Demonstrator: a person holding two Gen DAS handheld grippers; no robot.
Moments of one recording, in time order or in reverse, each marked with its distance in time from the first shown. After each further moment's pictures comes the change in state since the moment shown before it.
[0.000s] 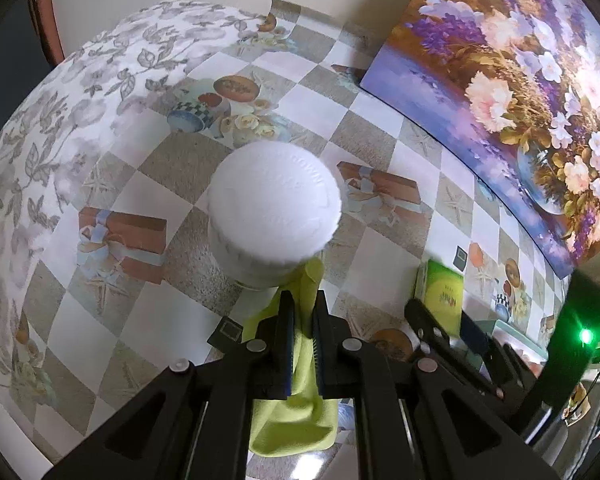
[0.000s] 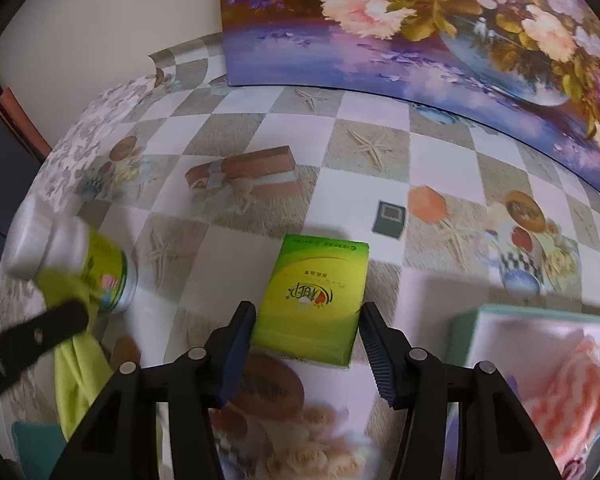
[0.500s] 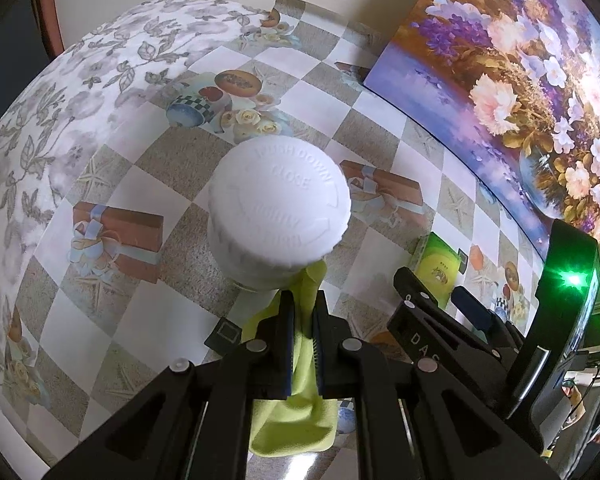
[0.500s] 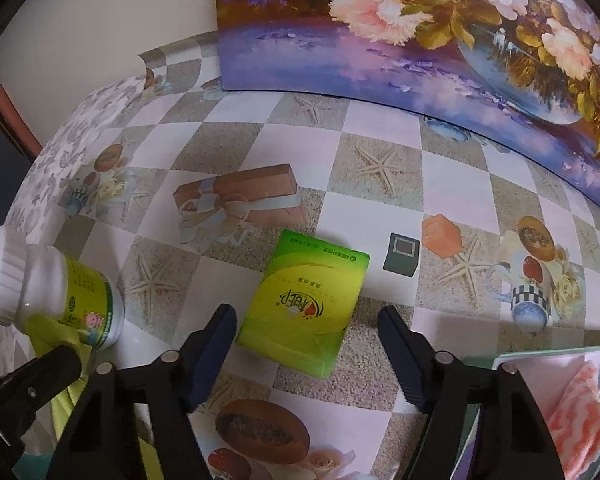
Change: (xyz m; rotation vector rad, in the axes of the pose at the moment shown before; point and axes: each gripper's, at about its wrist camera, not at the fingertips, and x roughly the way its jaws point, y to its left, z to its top) left arm 0.009 0.005 0.001 -0.023 0.011 -0.016; right arm 0.024 0.010 0.023 -0.012 0.005 -0.035
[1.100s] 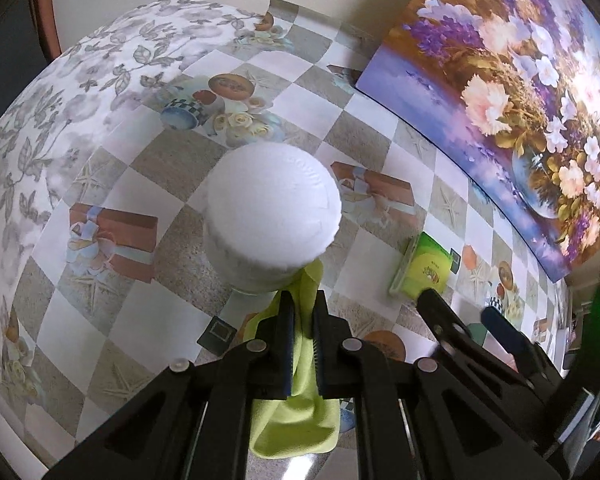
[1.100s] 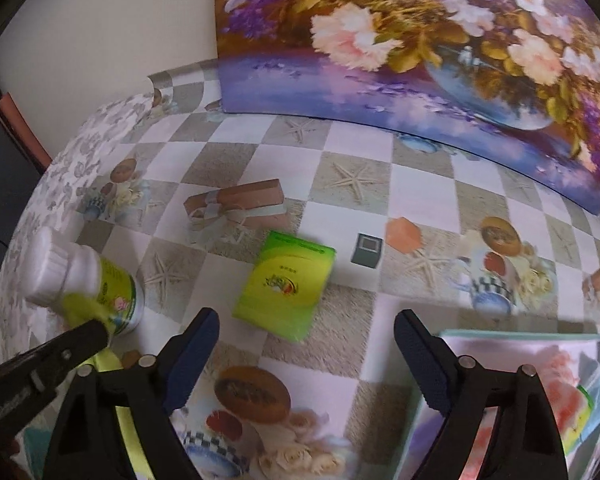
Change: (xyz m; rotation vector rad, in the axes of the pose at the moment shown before) left arm -0.001 -0.003 -0.003 0.000 -0.015 -0.019; right arm -0.036 -0.013 -0.005 0.002 -0.033 0.001
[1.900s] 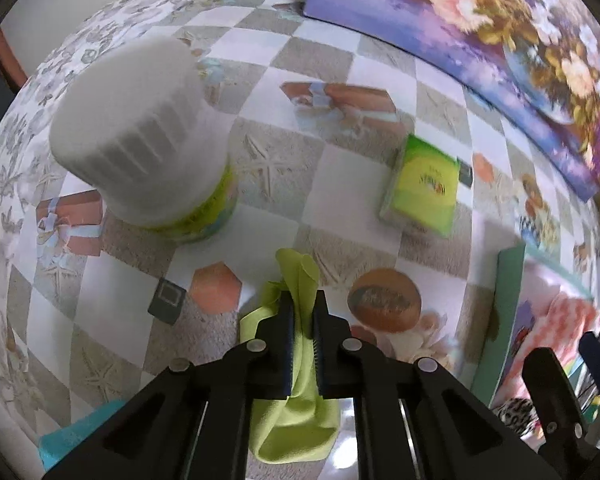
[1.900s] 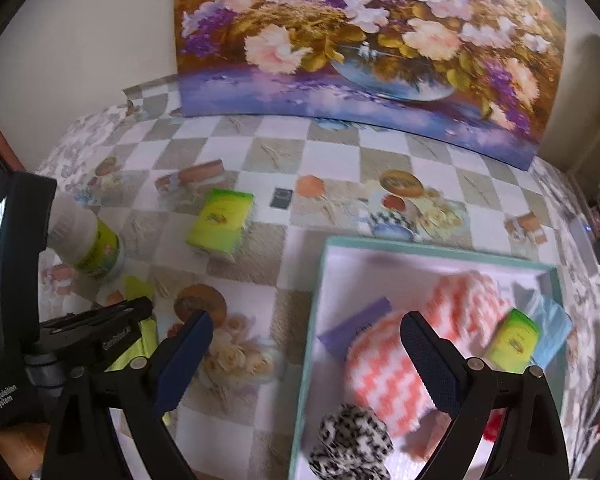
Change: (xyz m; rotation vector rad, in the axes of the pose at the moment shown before) left arm 0.035 -0.046 -0.019 0.184 0.115 0.095; right arm -0.073 -0.042 -0.056 0.080 -0.021 -0.089
